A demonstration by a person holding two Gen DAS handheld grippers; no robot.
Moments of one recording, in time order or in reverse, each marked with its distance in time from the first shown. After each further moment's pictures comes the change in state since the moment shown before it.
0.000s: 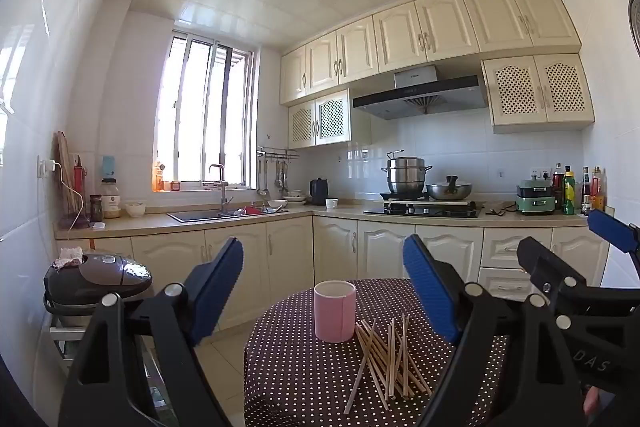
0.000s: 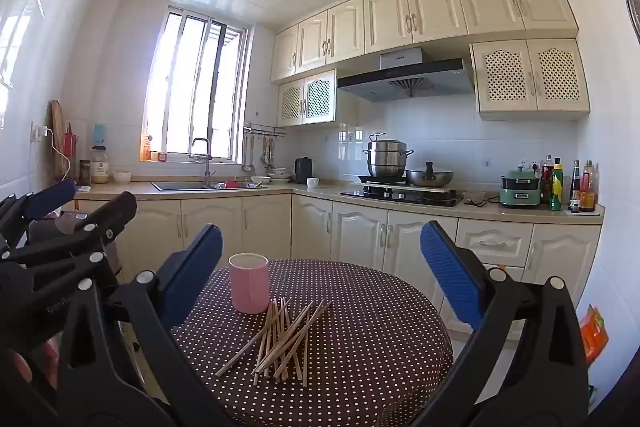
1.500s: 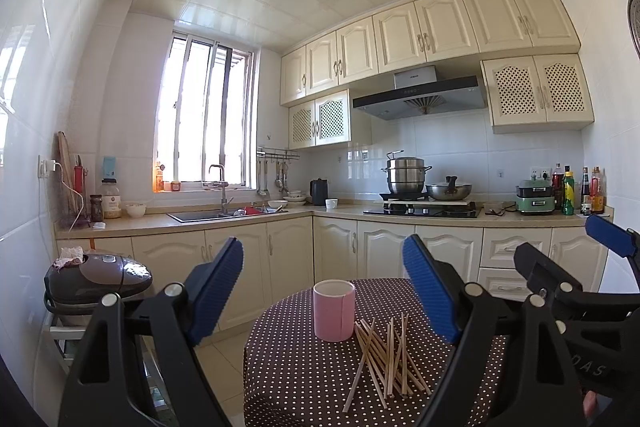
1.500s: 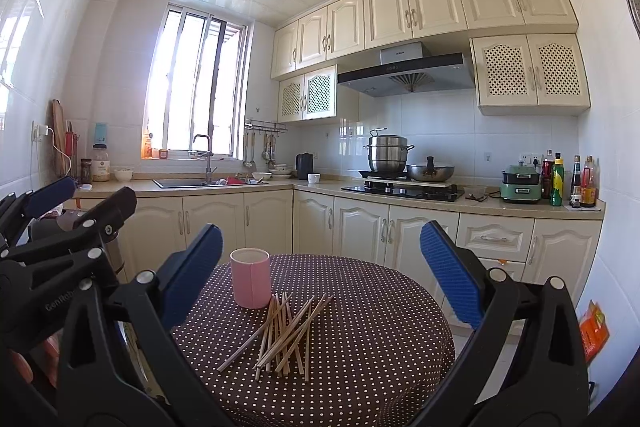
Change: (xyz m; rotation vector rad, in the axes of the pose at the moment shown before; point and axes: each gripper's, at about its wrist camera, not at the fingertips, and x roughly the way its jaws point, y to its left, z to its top) left arm -0.005 -0.002 0.000 0.003 -0.007 0.003; right arm 0.003 -0.003 -0.010 0.002 0.008 -0.004
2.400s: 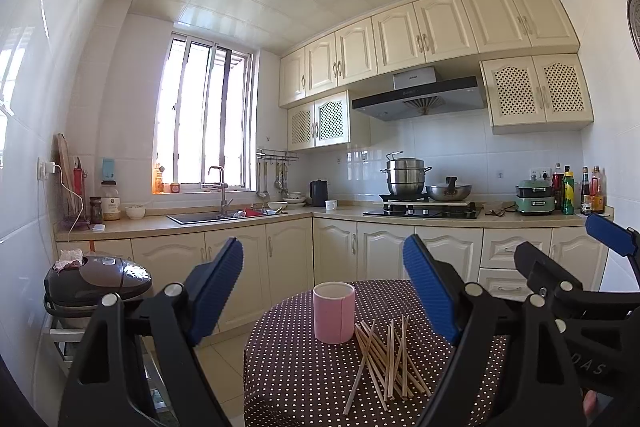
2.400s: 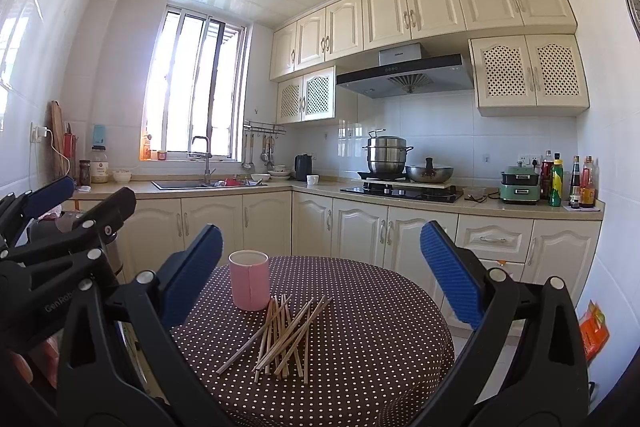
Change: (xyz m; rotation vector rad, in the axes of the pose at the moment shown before) left arm 0.000 -0.001 0.003 0.001 -0.002 -0.005; right arm -0.003 -0.004 0.012 0.009 0.003 -0.001
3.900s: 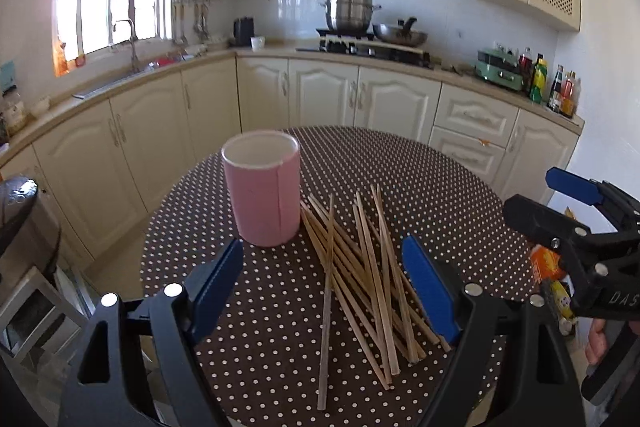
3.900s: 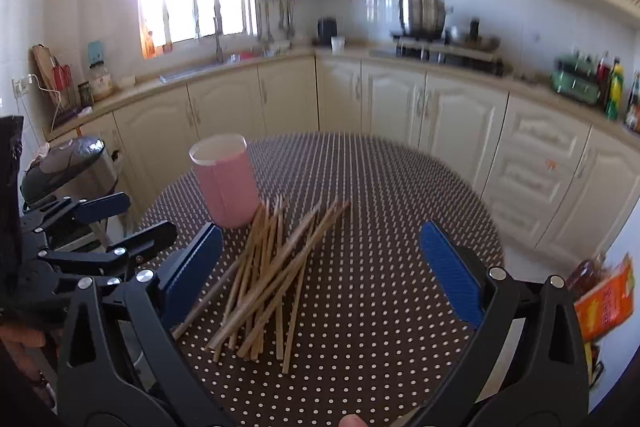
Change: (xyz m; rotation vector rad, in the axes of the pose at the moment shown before) left arm 0.245 -0.004 -0.109 0.022 0.643 -0.306; right arm 0.208 -0.035 -0.071 0.062 0.559 0.136
